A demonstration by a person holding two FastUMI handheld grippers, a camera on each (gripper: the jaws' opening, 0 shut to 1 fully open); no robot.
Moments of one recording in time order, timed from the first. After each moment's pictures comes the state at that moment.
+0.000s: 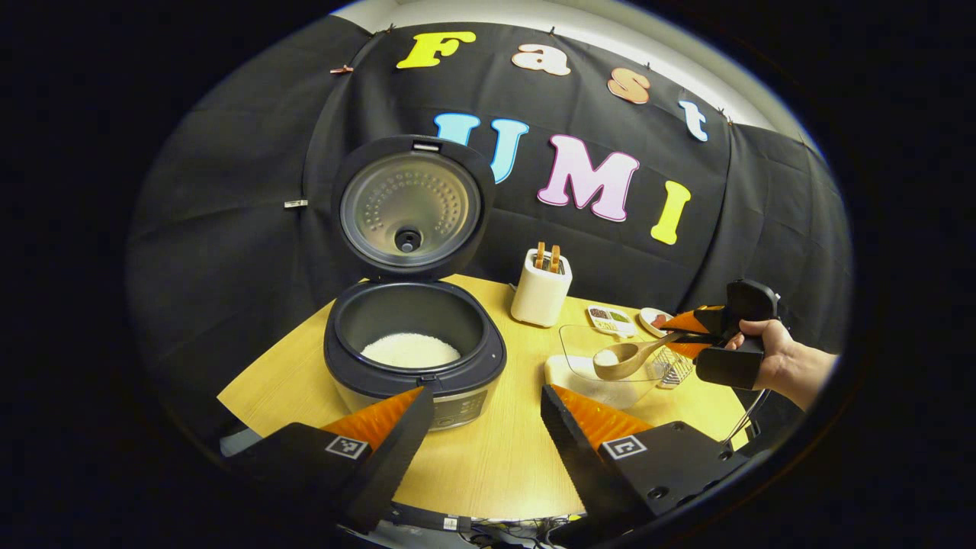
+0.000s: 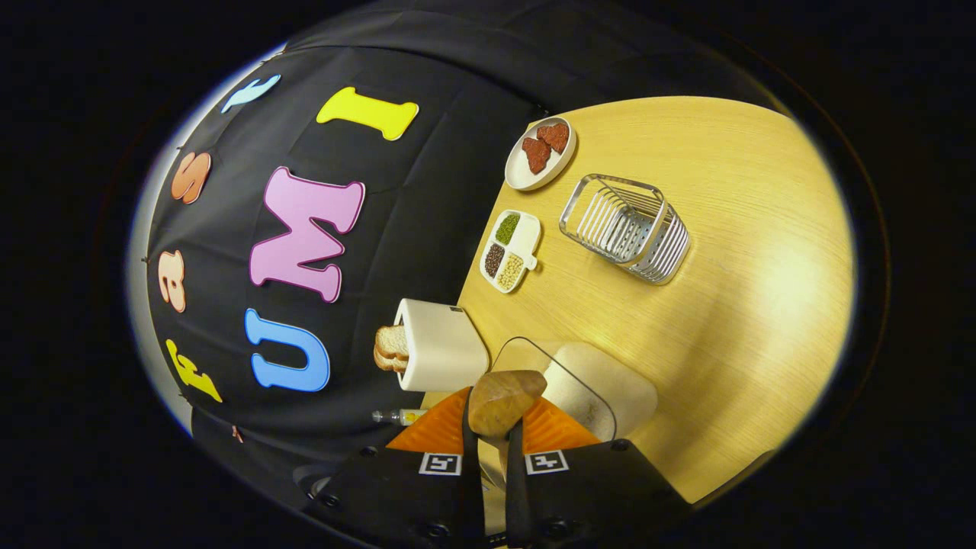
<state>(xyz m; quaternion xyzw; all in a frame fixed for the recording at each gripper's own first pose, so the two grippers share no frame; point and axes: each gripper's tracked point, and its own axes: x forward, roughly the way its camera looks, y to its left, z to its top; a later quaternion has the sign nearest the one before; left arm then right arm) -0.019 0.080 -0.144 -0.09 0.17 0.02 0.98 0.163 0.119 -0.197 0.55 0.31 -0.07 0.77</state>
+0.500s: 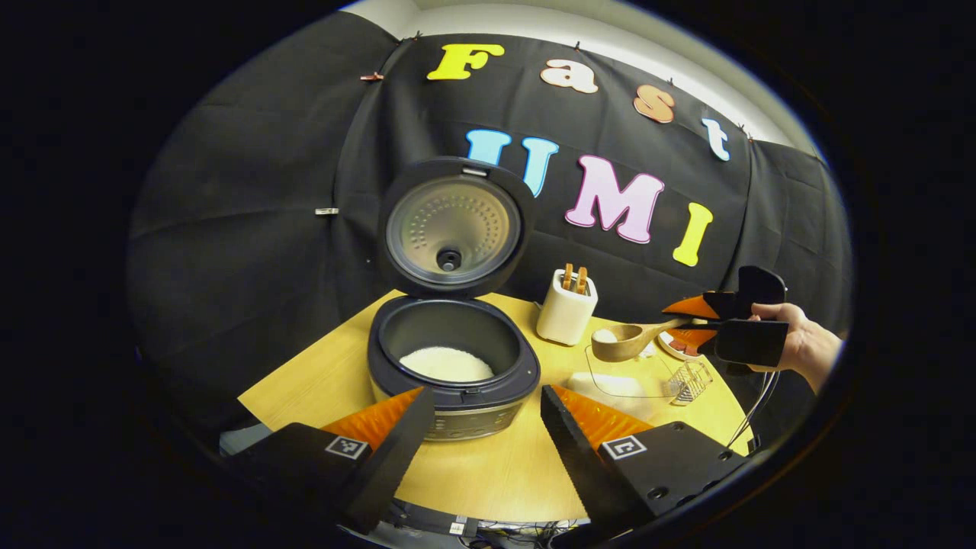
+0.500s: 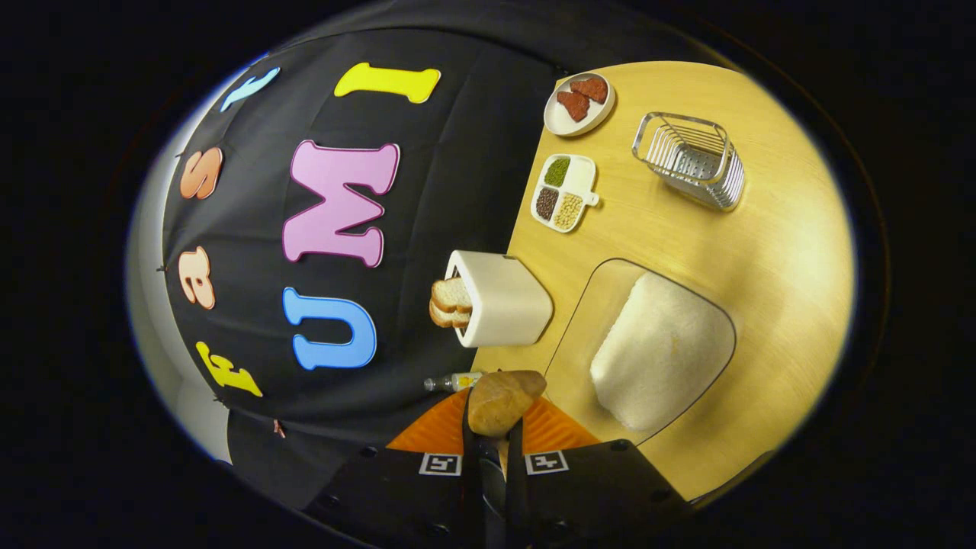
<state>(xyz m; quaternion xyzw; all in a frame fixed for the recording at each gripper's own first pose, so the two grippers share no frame) -0.036 0.122 -0.131 -0.11 0.15 0.07 0.98 0.167 0.212 -0.148 0.59 0.35 0.02 0.73</state>
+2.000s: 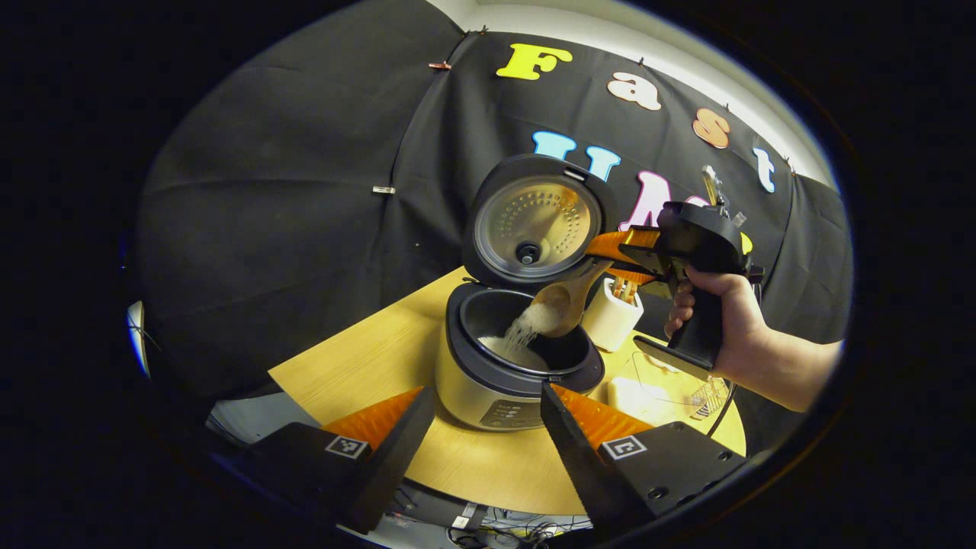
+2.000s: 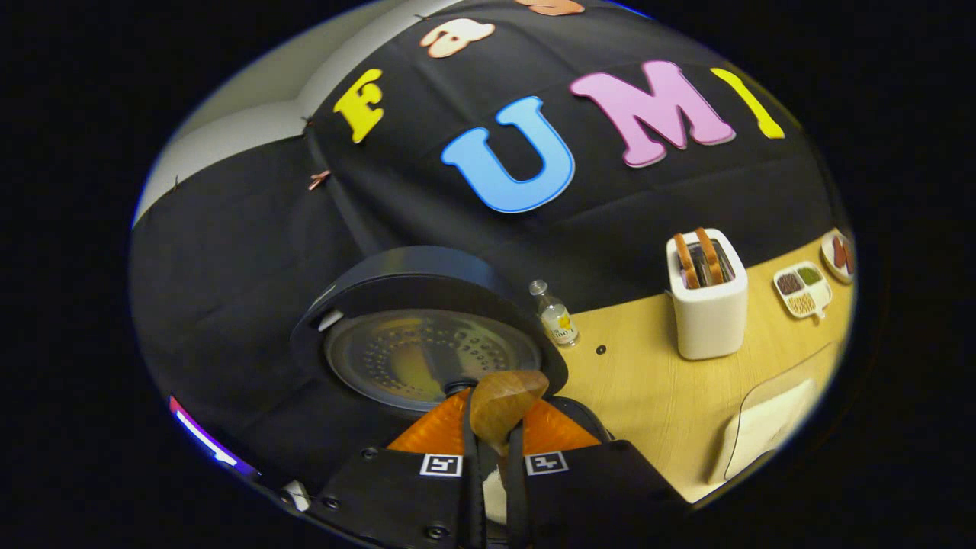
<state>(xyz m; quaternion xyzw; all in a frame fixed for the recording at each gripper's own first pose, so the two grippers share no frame) -0.073 0.193 -0.156 -0.17 0.16 0.13 0.96 0.126 0.496 -0.093 0.18 0.23 0.36 0.89</state>
